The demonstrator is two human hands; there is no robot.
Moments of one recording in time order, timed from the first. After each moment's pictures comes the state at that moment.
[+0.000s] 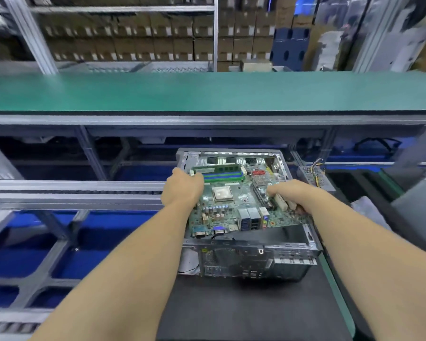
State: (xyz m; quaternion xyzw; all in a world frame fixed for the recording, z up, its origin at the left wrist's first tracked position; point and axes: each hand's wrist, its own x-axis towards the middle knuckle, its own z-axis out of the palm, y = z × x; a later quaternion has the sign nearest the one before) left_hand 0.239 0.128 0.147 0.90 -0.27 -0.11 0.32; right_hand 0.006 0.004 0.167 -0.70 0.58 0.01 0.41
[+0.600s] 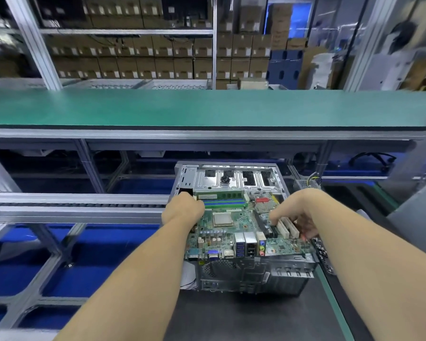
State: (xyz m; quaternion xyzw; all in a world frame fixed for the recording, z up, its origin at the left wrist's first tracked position) left_hand 0.236 0.128 0.128 0.91 -0.33 -0.13 0.22; right_hand 0.004 0.008 0.199 -0.70 0.58 0.25 0.33
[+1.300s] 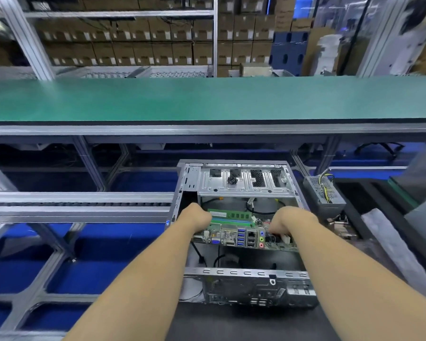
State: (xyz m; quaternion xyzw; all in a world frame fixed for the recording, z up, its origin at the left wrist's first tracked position) left_hand 0.267 0.092 0.093 0.85 -0.38 -0.31 0.21; right_hand 0.057 0.006 0.152 -0.73 0.61 0.27 0.18
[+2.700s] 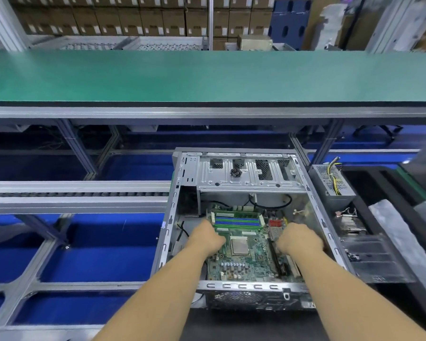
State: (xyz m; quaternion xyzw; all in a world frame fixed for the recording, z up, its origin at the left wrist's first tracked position) left_hand 0.245 0.087 0.025 0.83 -0.38 -0.36 0.17; right_hand 0.053 0.002 0.063 -0.71 0.67 0.18 0.14
